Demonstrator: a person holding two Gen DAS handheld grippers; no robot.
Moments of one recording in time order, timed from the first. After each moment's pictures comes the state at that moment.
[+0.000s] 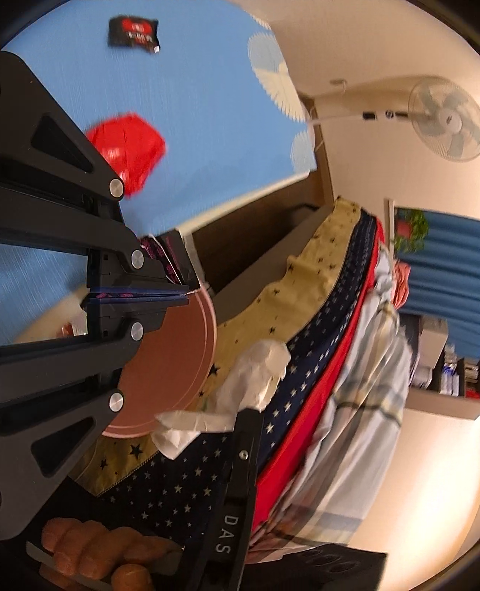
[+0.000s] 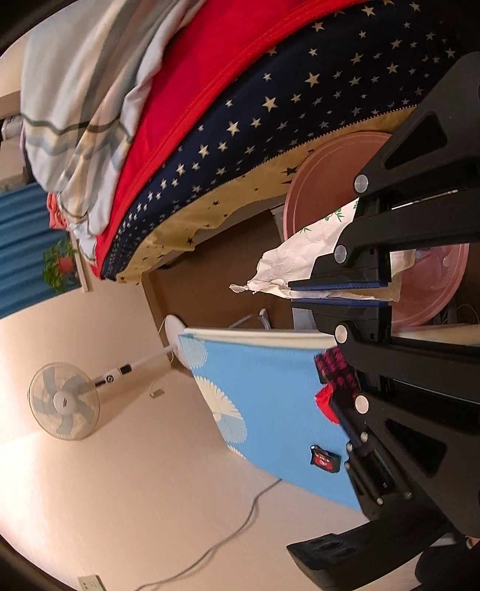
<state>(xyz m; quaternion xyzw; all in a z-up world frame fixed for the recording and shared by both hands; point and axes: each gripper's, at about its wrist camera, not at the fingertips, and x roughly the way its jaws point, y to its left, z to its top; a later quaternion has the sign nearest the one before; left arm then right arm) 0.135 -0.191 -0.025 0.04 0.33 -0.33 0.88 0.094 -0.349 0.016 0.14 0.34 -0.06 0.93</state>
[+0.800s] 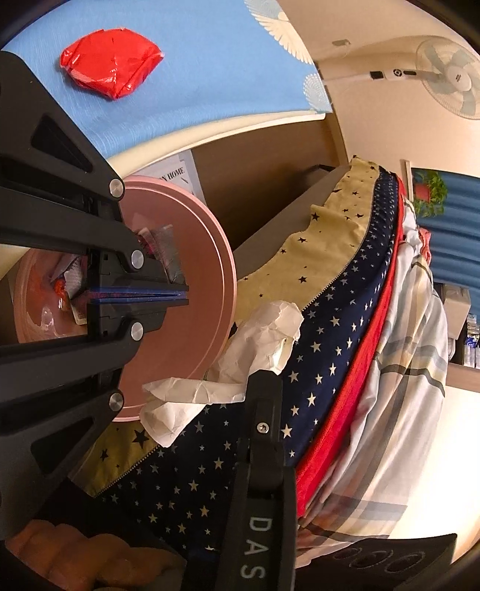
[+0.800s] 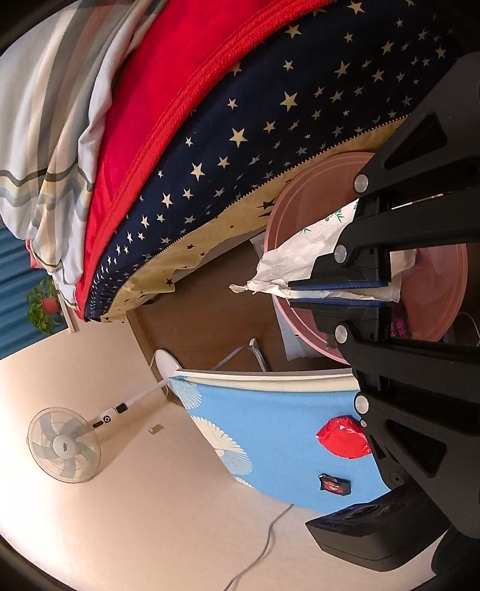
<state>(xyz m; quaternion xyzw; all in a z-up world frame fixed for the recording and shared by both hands) 0.137 -0.258 -0.064 0.06 0.36 -0.38 0.85 0.099 -0.384 -0.007 0.18 0.37 -0.11 0.91</state>
